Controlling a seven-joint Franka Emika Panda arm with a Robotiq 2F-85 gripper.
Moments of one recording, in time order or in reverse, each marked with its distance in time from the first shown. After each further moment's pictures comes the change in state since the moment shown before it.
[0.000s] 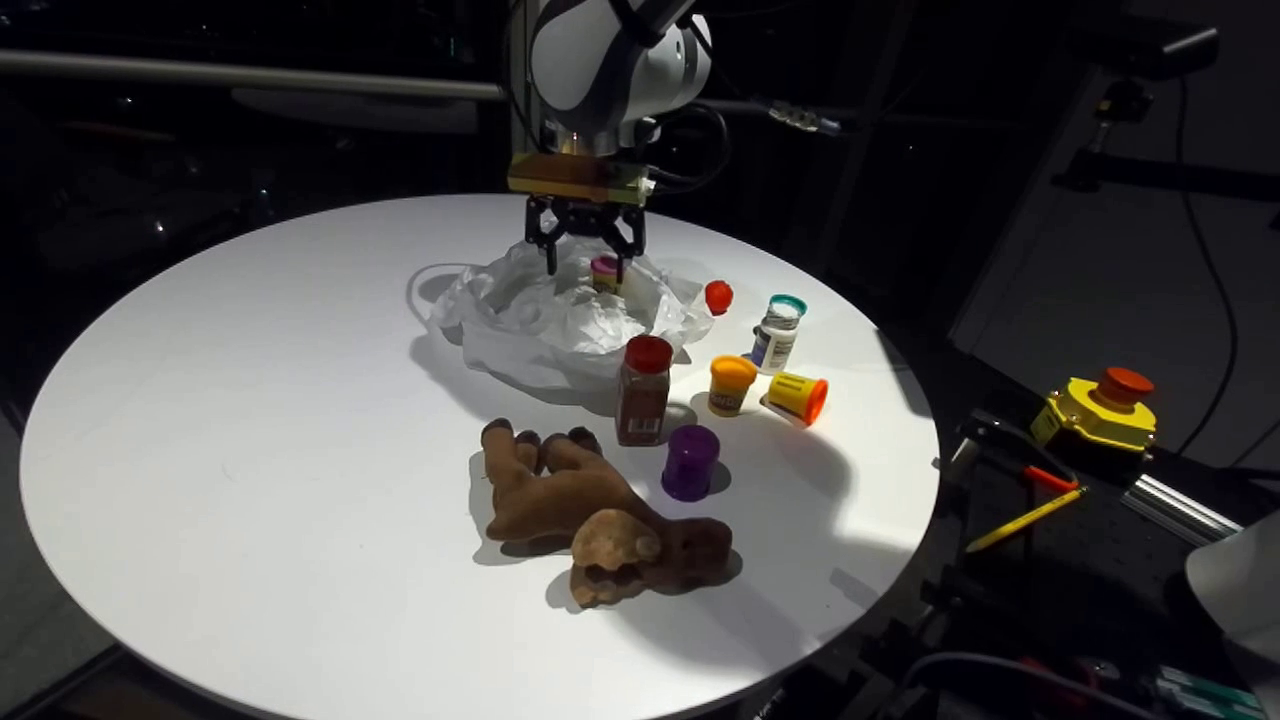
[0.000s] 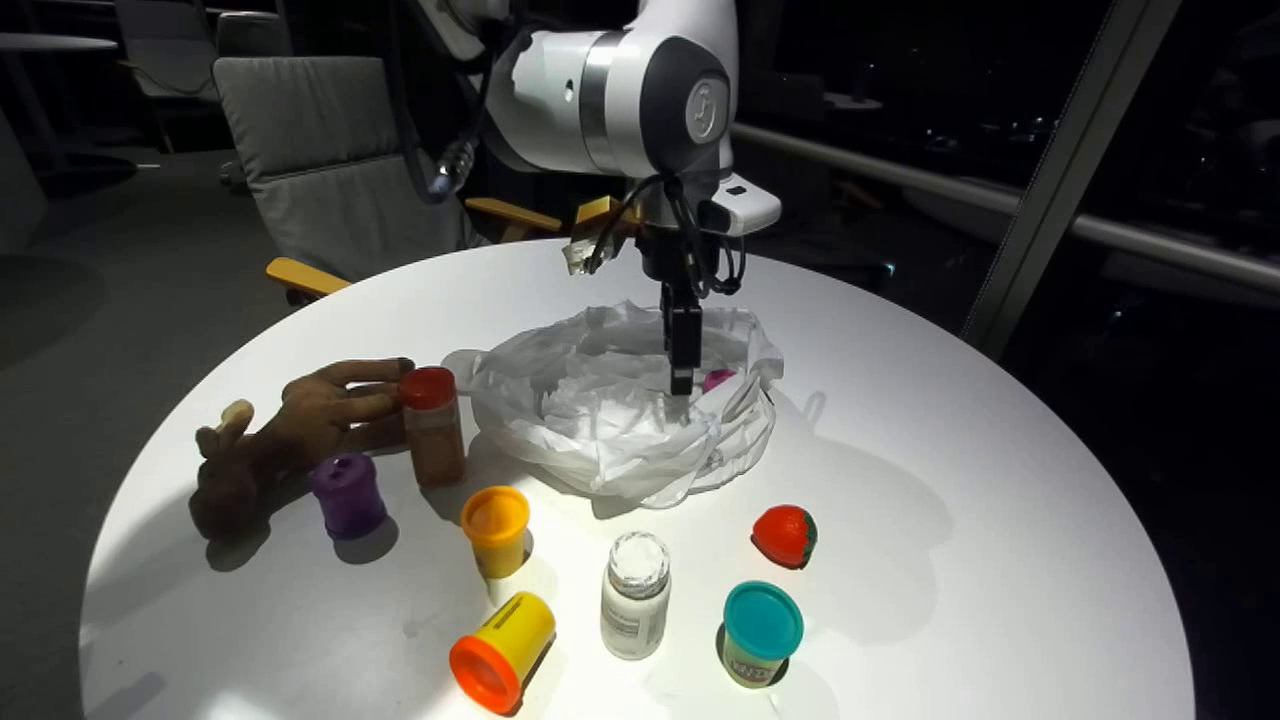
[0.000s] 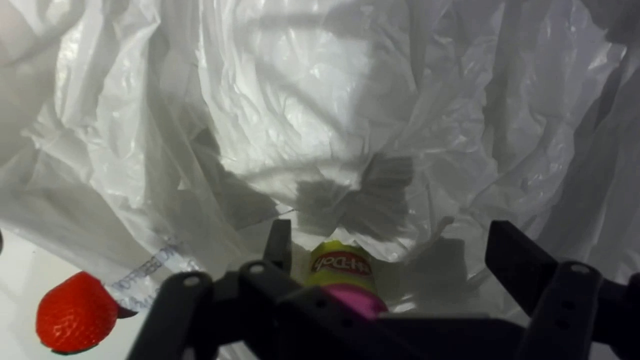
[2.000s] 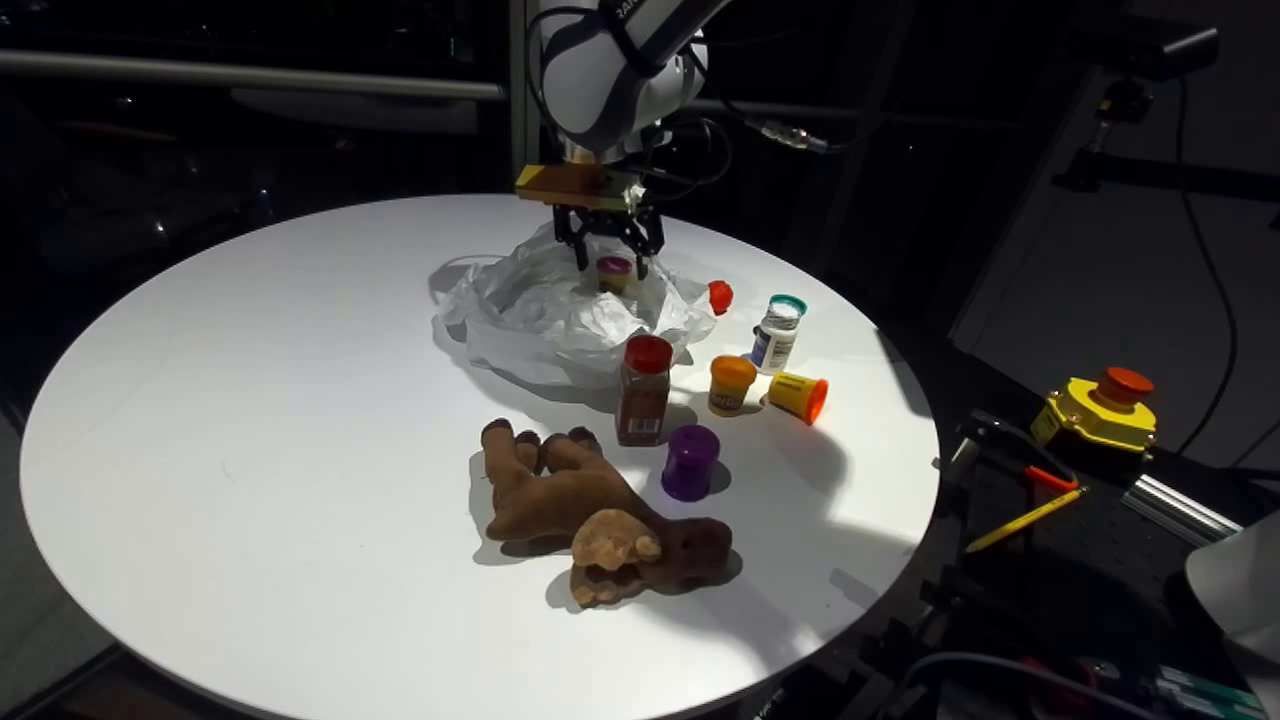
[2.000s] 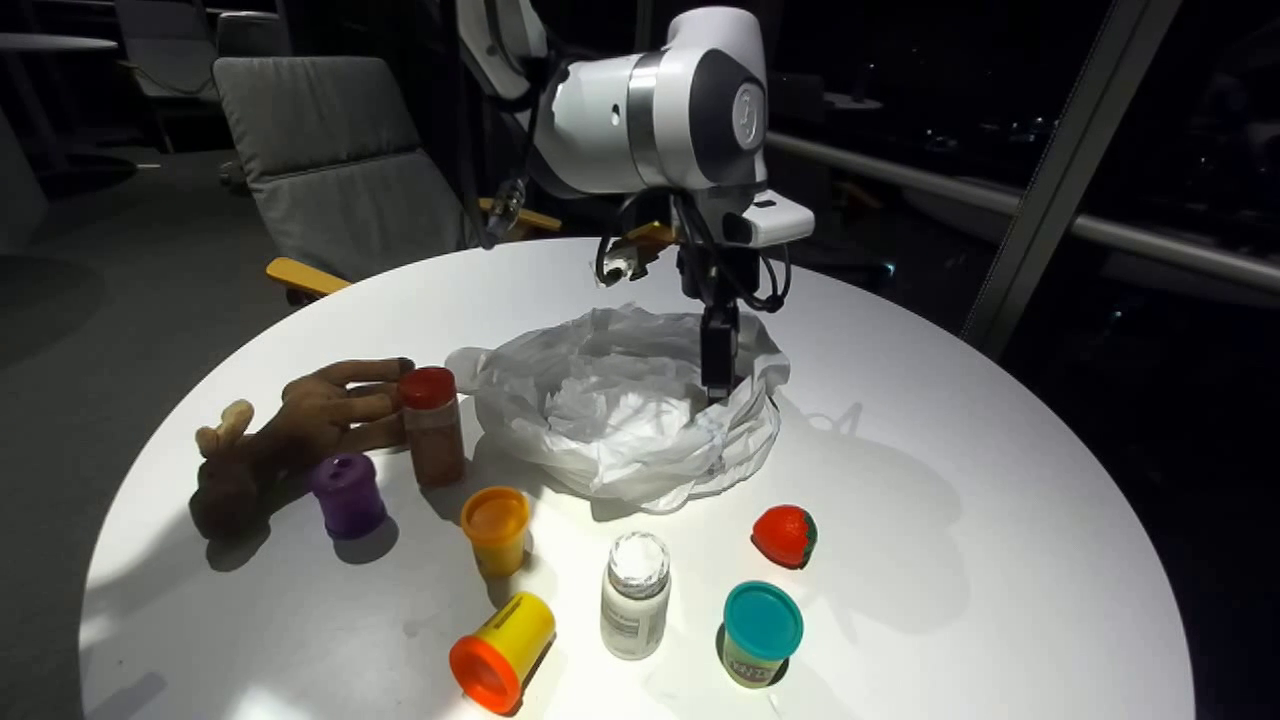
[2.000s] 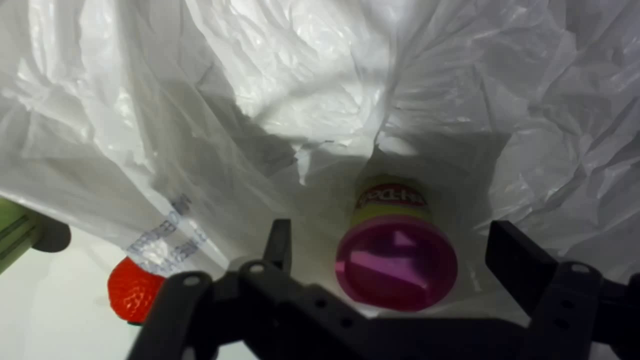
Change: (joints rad) arm -0.016 0.078 -0.047 0.112 -0.098 -0.103 0.257
